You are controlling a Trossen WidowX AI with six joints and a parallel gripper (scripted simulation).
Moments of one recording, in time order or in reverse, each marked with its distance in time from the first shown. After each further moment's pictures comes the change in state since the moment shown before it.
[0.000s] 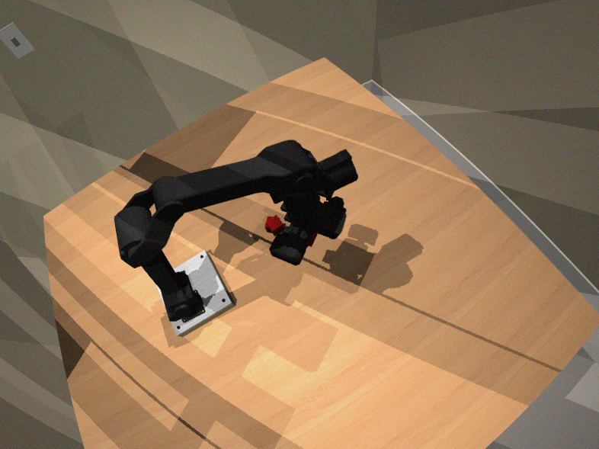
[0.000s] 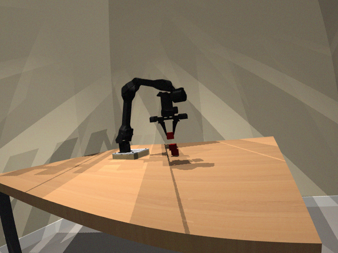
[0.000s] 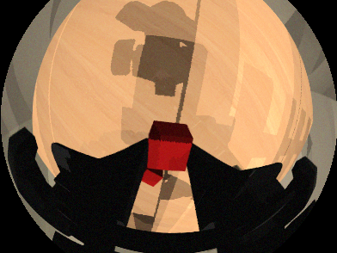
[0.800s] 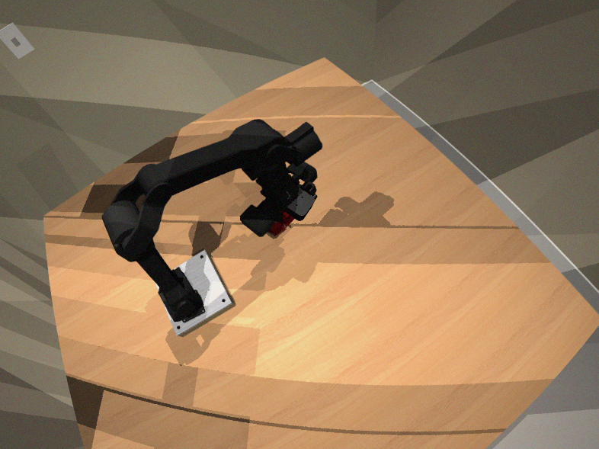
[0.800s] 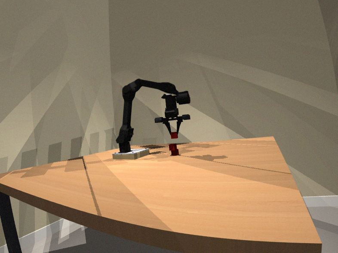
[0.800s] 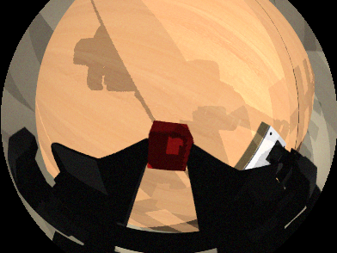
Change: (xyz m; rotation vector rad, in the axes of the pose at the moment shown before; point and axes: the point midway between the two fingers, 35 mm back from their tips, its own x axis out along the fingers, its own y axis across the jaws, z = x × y) arm 0.004 0.030 -0.070 0.260 0.003 0.000
